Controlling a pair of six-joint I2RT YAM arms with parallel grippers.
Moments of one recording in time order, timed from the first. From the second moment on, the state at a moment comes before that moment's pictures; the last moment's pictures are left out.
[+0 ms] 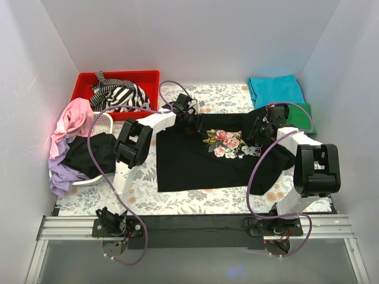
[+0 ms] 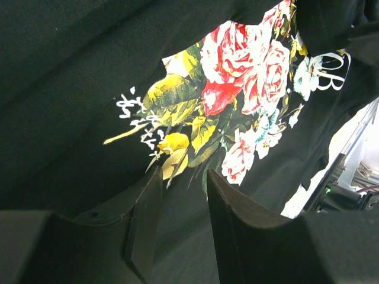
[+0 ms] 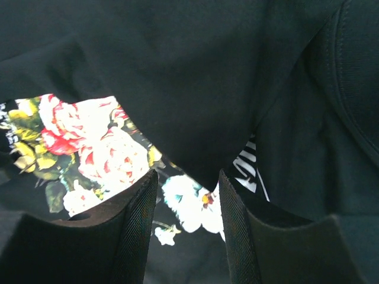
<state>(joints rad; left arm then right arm) -0.52 2.32 1.78 -0.43 0.63 -0.38 0.05 1.62 0.95 -0.26 -0.15 0.41</state>
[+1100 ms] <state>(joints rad) -0.52 2.32 1.78 -0.43 0.61 -0.38 0.04 1.66 0.95 -0.15 -0.17 0.40</state>
